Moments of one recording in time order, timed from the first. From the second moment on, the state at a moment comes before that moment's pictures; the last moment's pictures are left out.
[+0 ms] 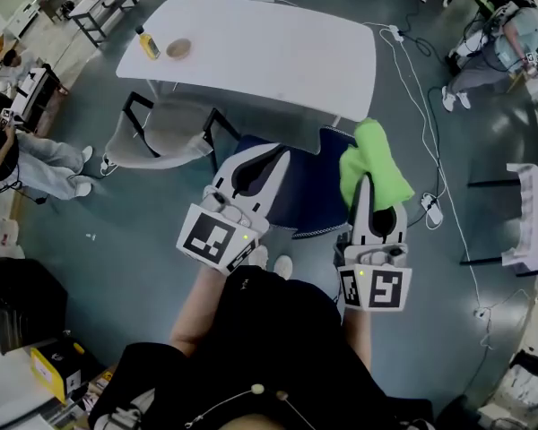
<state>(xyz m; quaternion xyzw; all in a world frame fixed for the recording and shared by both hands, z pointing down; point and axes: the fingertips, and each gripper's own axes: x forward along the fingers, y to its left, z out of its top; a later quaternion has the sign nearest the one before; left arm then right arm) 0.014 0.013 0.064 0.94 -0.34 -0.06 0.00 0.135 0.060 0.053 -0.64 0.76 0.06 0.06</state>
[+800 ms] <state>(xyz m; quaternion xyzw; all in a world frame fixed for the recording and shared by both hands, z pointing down) 0.014 0.025 0.067 0.94 -0.33 -0.06 -0.01 0.109 0.070 0.045 -0.62 0.78 0.08 0.05</state>
